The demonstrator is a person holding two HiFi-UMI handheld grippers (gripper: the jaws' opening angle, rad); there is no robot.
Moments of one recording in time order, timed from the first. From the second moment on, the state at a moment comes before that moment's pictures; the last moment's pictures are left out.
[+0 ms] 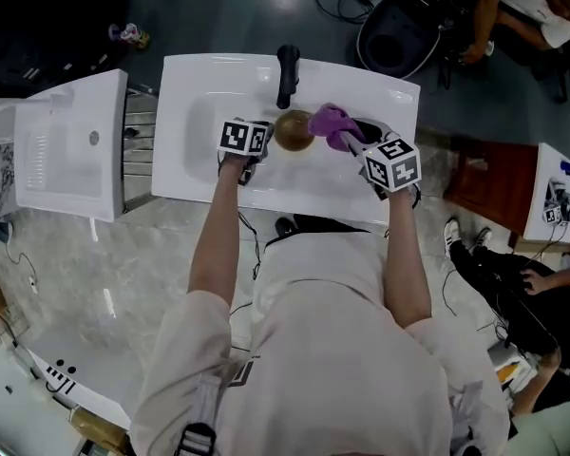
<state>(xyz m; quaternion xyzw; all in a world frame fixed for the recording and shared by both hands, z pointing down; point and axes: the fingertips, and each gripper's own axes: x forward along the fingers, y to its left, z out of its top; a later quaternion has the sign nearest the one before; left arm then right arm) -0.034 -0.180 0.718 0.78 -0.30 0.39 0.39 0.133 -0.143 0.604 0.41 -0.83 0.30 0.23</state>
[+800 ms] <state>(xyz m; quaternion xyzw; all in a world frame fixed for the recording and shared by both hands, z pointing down) -0.037 -0.183 0.755 0.73 -0.35 0.39 0.44 0.137 -0.138 0.598 0.37 -0.85 0.30 0.22</state>
